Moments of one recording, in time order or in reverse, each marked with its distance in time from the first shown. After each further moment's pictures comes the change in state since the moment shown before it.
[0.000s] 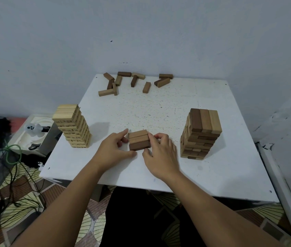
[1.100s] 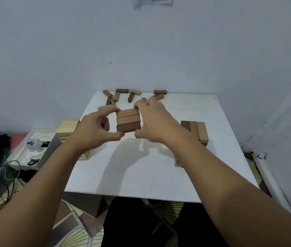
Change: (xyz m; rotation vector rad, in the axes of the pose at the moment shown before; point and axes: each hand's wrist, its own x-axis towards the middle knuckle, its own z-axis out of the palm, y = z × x) left_hand 0.000 0.097 -0.088 0.142 0.112 0.287; right_hand 0.052 -0.080 -0.145 -0.128 -0.034 -0.266
